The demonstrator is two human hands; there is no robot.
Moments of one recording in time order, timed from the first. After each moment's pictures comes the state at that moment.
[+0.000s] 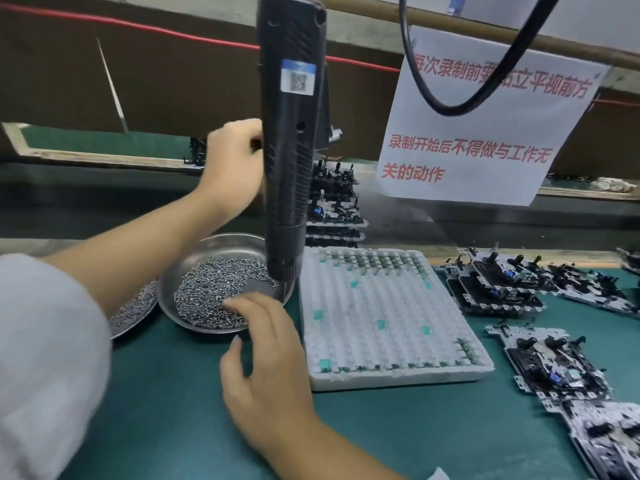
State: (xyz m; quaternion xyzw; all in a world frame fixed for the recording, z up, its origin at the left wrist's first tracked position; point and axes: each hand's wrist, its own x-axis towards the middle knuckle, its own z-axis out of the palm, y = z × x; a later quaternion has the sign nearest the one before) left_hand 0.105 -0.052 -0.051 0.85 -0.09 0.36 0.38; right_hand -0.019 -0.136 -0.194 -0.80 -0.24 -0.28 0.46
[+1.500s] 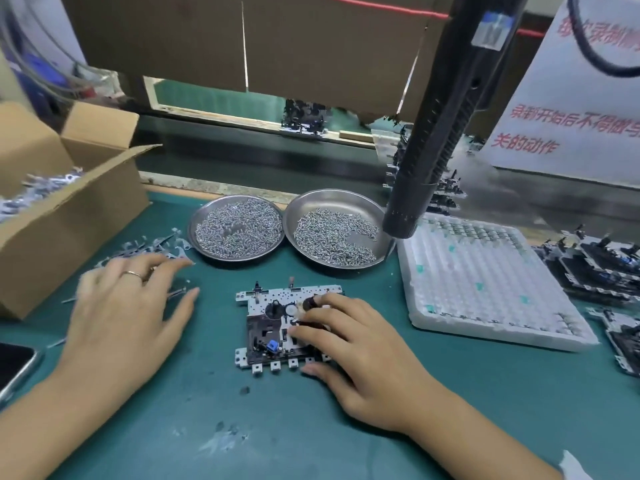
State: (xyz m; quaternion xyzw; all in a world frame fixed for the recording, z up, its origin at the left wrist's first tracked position) left_hand -0.108 0.124 -0.191 0.96 0.07 0.26 0.03; right_hand -0.064 -0.147 -0.191 -0.84 -0.50 -0.16 0.16
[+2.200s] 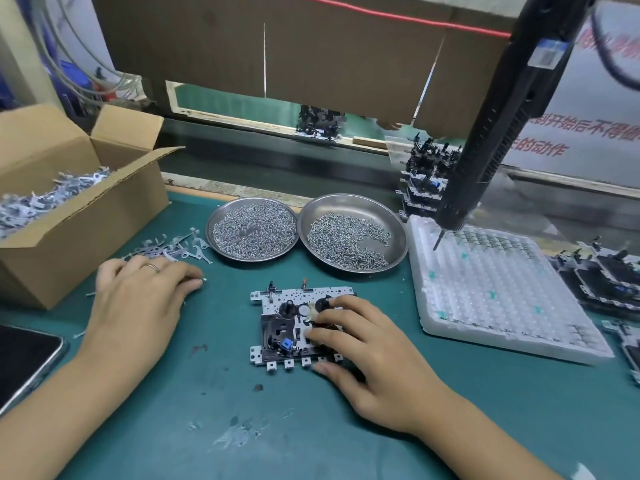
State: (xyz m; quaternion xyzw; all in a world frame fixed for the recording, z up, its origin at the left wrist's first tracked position) left_hand -0.103 0.133 -0.191 0.95 0.09 0.27 0.08; right_hand -0.062 -0.147 -0.195 -0.84 -0.49 -0.13 0.20
